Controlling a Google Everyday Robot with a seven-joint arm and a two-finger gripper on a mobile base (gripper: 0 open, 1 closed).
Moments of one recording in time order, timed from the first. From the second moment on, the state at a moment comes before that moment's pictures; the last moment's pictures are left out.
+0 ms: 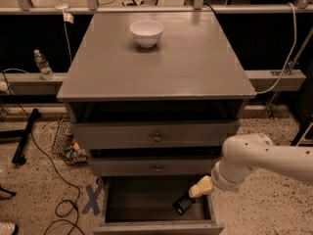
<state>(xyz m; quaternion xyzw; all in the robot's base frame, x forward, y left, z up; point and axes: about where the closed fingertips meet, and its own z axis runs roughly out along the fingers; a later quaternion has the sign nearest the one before) 0.453 -0.207 0.498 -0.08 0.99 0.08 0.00</state>
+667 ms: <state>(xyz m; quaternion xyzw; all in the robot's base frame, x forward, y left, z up) 0.475 -0.188 0.436 0.00 0.99 0.11 0.05</state>
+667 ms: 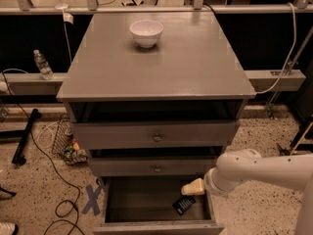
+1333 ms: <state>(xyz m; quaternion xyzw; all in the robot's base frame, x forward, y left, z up) 0.477 -0.175 0.414 0.02 0.99 0.09 0.04</state>
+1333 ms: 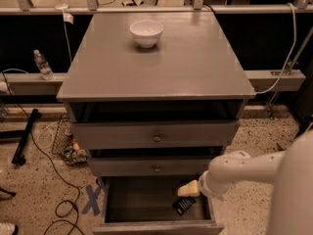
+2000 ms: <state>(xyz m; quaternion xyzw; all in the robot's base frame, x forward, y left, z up) 0.492 -0.112 0.344 0.06 0.99 0.09 0.03</state>
